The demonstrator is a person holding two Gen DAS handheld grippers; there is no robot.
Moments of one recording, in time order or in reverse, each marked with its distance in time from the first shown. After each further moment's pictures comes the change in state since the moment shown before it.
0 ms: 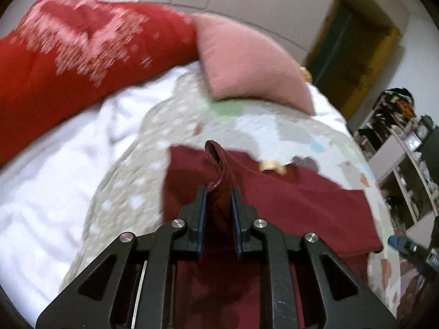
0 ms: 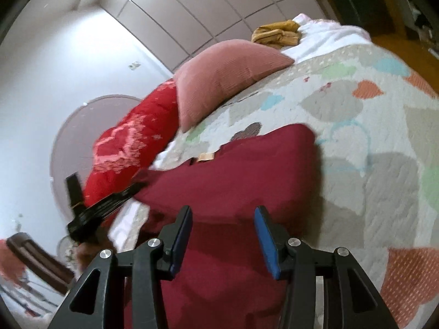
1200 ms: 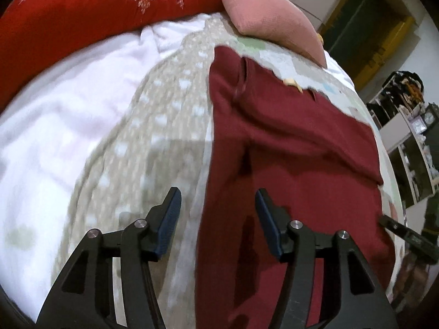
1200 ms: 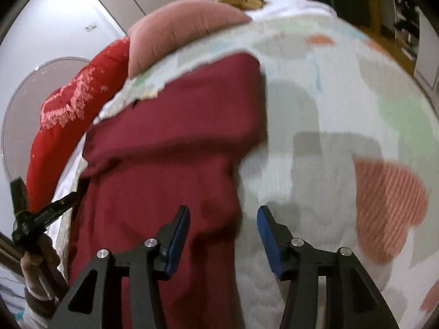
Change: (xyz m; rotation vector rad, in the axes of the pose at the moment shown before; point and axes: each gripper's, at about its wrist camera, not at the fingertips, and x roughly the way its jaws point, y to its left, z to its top) left arm -0.053 0.030 -0.098 -0.022 0.200 0.017; right arm -0.001 -0.014 -0.077 -0.014 0.200 -0.284
